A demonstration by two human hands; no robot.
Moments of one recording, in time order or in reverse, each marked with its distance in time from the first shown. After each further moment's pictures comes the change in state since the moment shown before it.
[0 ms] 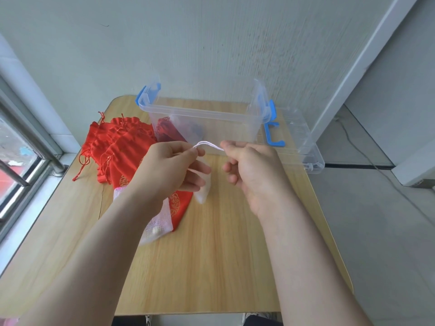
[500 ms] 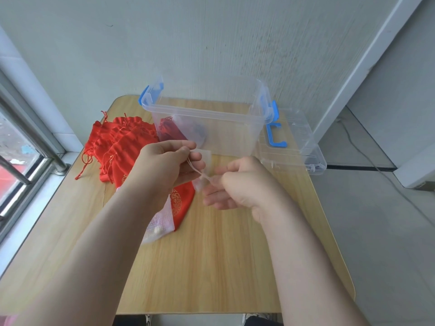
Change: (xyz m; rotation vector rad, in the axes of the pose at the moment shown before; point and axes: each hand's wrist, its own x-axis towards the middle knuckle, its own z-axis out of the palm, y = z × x) left_hand 0.007 -0.004 -0.003 -0.331 0.076 -0.107; right_hand -0.017 0.000 0.003 -0.355 -0.276 0.147
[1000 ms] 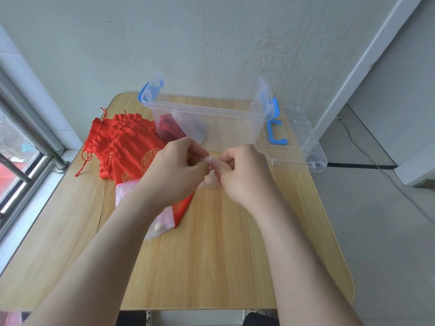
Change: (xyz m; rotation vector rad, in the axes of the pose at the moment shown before) left_hand -0.008 -0.005 0.004 0.721 -0.095 0.322; right_hand 0.021 0.015 0.002 -0.502 0.323 -0.377
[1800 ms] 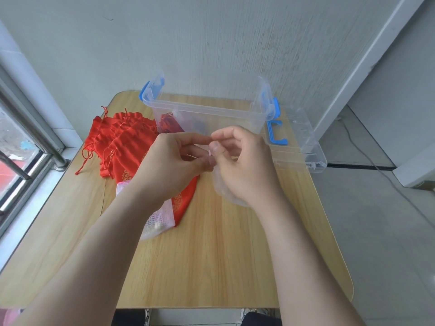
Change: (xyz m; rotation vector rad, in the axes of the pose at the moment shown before) left_hand -0.002 0.000 -0.010 -0.243 -0.045 0.081; right_hand 0.002 -0.006 -0.002 0.229 0.152 -0.210
